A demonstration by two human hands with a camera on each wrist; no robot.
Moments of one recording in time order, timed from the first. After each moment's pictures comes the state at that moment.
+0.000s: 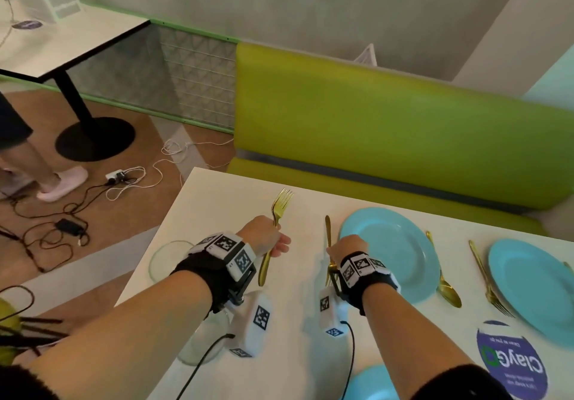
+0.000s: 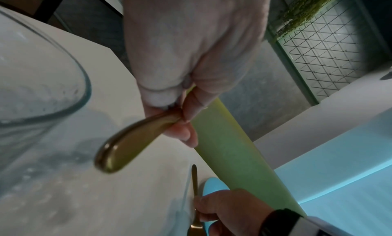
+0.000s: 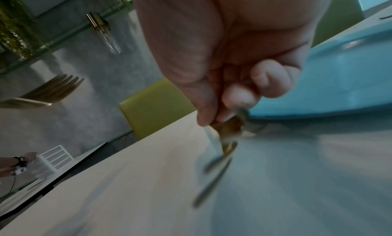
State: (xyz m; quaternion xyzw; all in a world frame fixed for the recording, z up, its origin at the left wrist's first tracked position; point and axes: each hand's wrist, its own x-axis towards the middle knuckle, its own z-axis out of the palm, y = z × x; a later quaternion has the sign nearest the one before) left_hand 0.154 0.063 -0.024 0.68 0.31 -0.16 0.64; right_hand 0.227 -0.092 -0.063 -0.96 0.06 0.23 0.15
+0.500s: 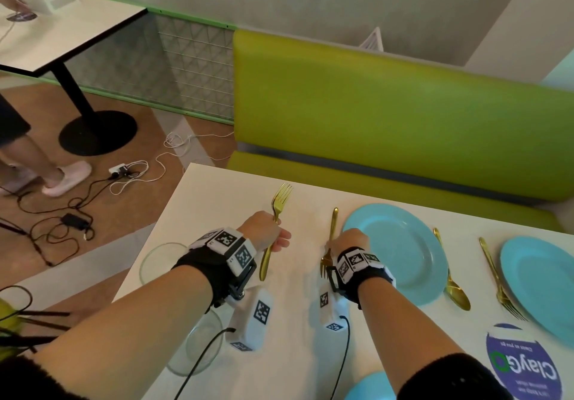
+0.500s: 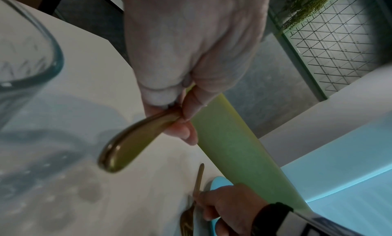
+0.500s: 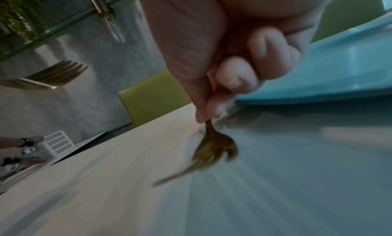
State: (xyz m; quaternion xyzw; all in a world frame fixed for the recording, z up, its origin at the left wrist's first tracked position) left_hand 0.176 0.061 -0.034 0.67 0.34 -0.16 0.64; right_hand 0.252 -0.093 -0.097 -0.95 0.11 0.22 0.20
